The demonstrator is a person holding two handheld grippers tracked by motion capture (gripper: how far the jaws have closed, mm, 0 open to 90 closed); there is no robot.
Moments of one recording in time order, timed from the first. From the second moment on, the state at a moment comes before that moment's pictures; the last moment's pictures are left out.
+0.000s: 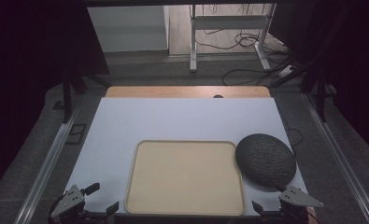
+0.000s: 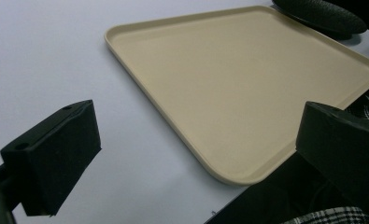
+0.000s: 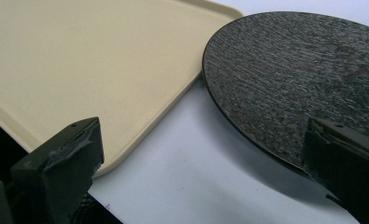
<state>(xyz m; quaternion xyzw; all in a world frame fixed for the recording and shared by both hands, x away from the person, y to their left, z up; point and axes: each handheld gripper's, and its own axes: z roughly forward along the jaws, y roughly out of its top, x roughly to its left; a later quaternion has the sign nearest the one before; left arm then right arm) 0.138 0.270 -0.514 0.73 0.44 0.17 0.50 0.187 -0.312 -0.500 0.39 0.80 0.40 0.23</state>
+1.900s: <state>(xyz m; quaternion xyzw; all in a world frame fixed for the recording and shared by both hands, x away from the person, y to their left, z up) 0.142 0.271 -0.516 0.73 0.45 0.15 0.49 0.208 -0.286 -0.502 0.37 0.84 0.29 0.26</state>
